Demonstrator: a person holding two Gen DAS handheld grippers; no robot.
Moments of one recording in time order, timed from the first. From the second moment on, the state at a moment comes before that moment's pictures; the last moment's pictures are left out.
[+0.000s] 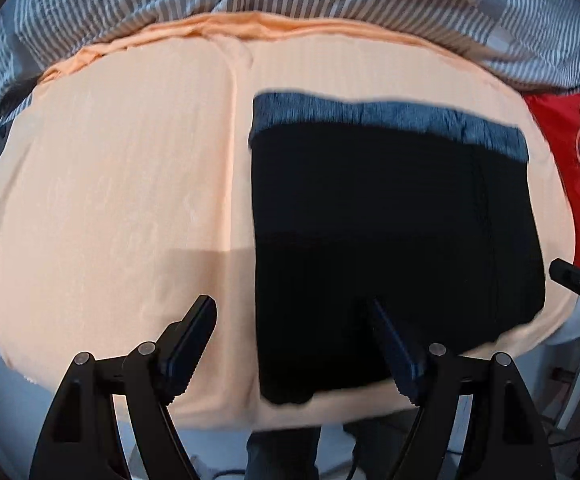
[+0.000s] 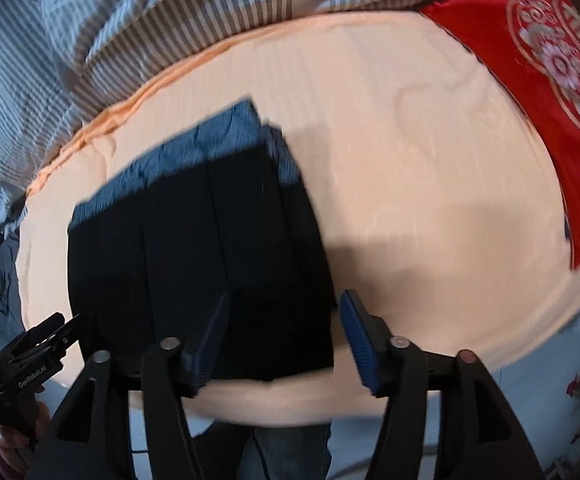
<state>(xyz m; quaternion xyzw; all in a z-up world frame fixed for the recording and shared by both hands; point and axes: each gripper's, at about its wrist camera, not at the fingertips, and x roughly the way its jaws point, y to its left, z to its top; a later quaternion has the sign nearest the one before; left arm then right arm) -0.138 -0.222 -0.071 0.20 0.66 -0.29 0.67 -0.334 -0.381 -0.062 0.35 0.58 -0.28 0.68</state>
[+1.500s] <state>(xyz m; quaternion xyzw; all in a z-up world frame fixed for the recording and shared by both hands) -0.200 -0.218 0.034 0.23 0.64 -0.24 0.69 -0.329 -0.315 0.022 0.28 0.63 -0.21 0.70</state>
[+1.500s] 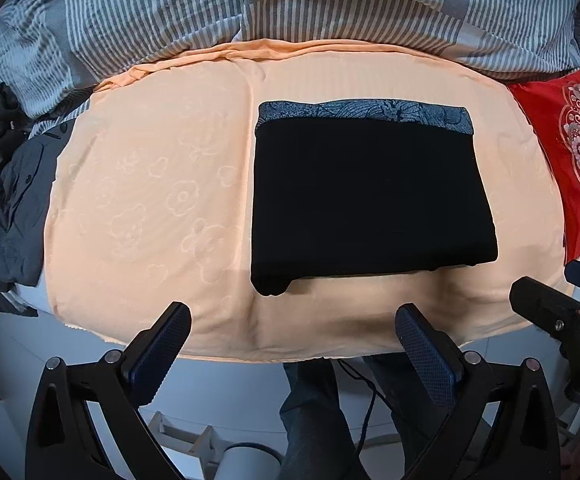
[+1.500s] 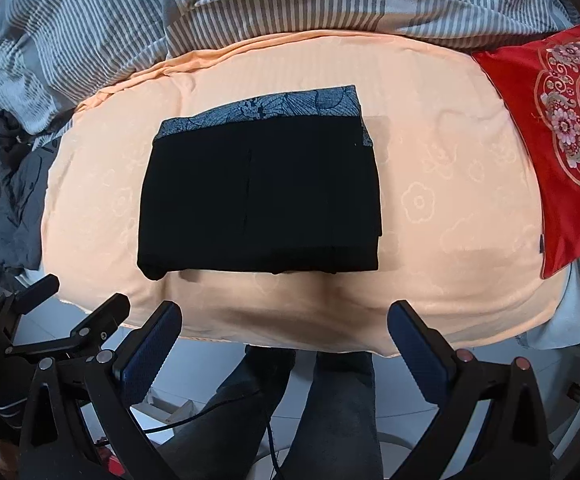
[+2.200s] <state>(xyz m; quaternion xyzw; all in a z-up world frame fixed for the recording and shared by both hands) -0.201 -0.224 0.045 0.23 0.63 -0.24 0.70 -0.325 -0.321 0.030 0.28 0.63 -0.20 0.70</state>
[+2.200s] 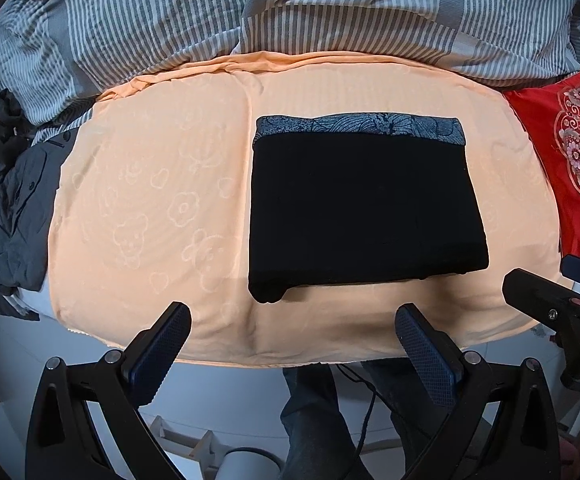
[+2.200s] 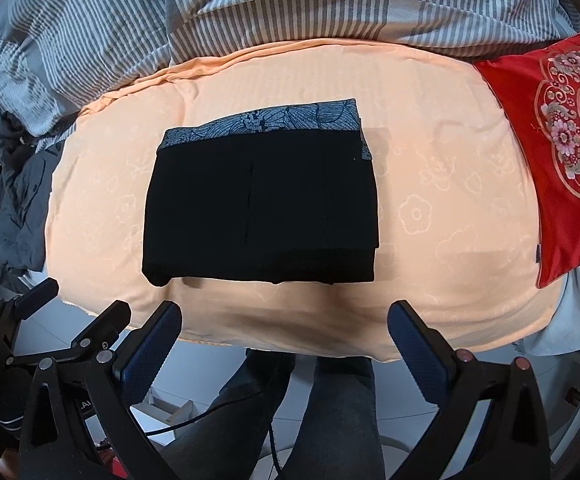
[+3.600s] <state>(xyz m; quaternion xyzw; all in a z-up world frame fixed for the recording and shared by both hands) -0.194 -0.224 0.042 0.24 0.63 -0.23 0.70 -0.318 -0.317 0.029 0.28 0.63 -0.20 0.70</state>
